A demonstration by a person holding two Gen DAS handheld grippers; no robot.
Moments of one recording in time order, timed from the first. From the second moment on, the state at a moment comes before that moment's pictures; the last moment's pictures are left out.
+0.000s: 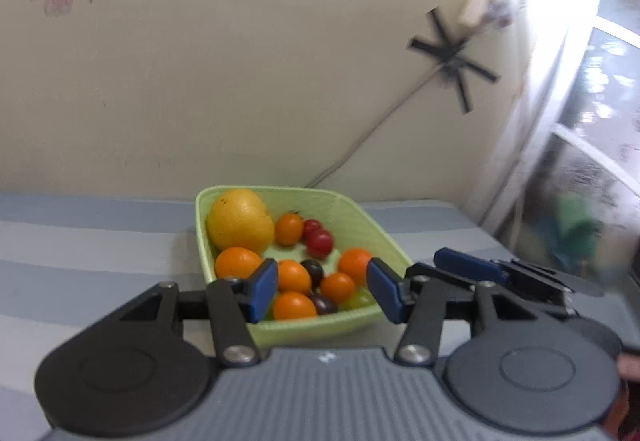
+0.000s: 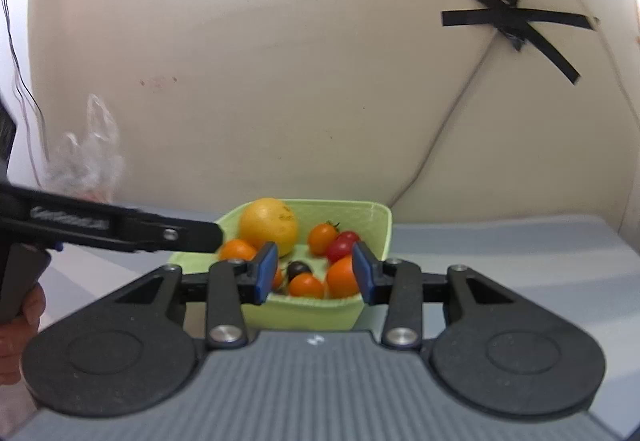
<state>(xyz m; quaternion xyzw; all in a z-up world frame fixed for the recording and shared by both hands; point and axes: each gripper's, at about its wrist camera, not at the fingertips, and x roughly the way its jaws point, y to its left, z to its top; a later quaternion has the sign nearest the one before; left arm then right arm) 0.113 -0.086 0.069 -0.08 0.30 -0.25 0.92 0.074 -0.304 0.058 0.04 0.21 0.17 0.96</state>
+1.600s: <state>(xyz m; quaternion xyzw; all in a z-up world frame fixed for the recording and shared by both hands) -0.134 -0.071 0.013 0.04 0.31 -0.31 0.90 -0.139 -0.266 0.012 -0.02 0.27 0.24 0.93</state>
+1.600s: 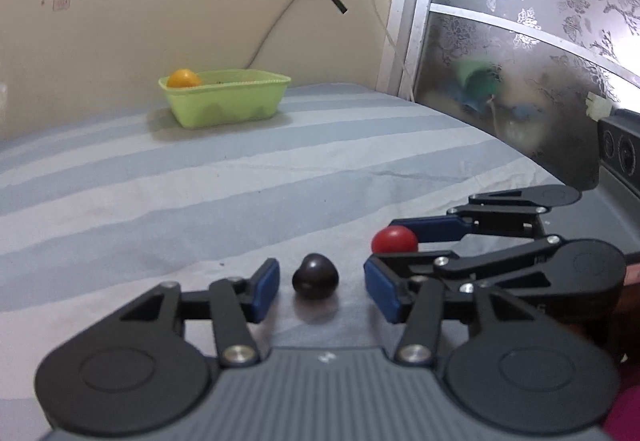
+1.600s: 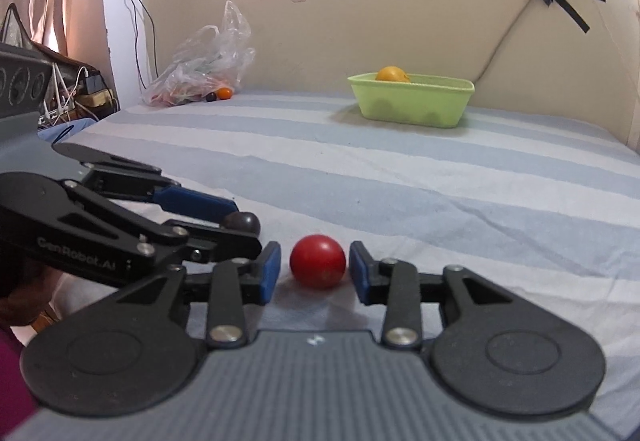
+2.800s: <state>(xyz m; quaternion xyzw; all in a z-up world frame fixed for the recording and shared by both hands) 0.185 -0.097 0.042 -0.16 0.35 -0.26 0.89 0.121 -0.297 0.035 0.06 0.24 0.18 0.95</state>
